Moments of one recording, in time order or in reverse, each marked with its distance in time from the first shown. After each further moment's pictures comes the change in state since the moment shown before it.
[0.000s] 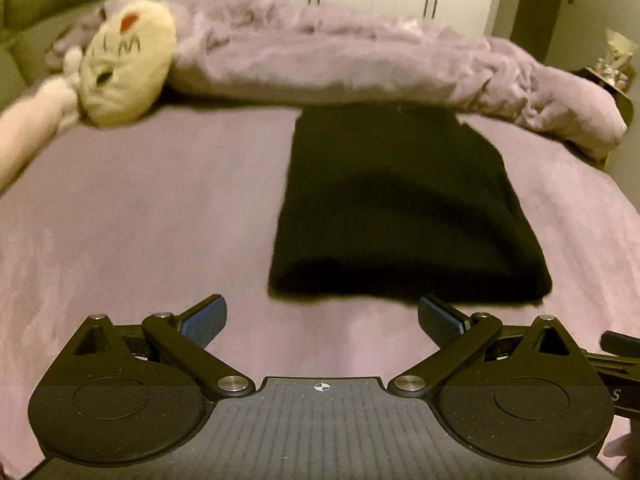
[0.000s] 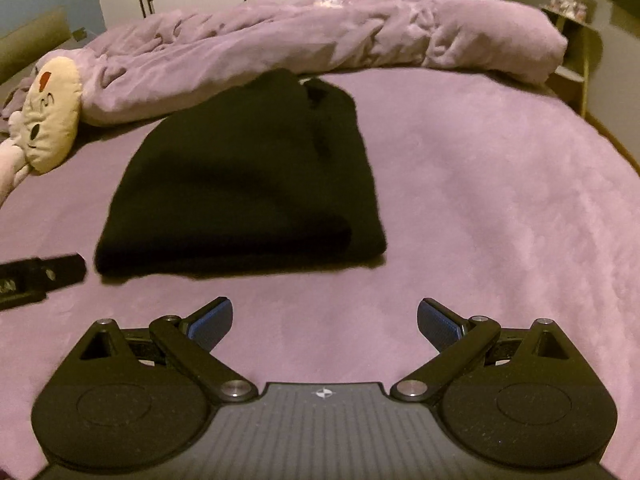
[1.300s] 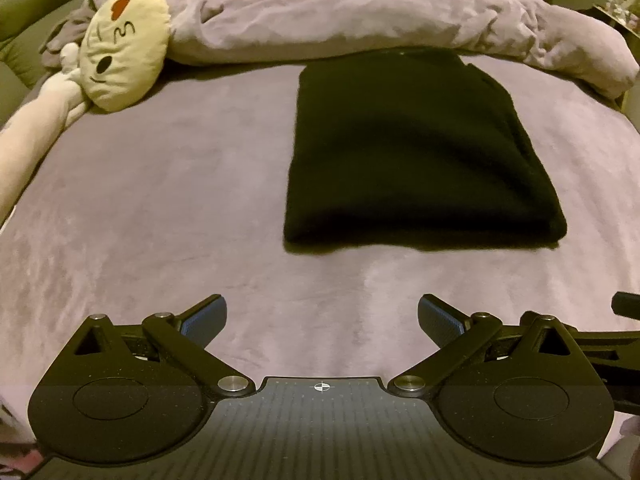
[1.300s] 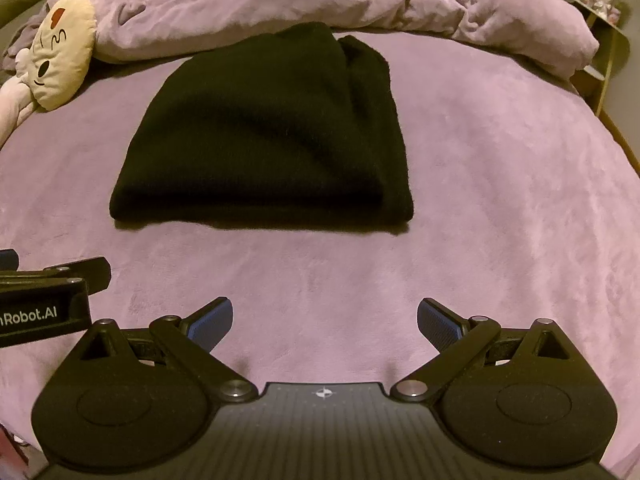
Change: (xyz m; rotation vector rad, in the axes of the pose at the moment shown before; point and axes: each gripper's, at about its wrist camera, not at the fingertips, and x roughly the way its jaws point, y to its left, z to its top) left arm -0.005 -0.017 -0.003 0.101 0.138 0.095; right arm -0.004 0.032 0.006 -0.107 0.158 -0.038
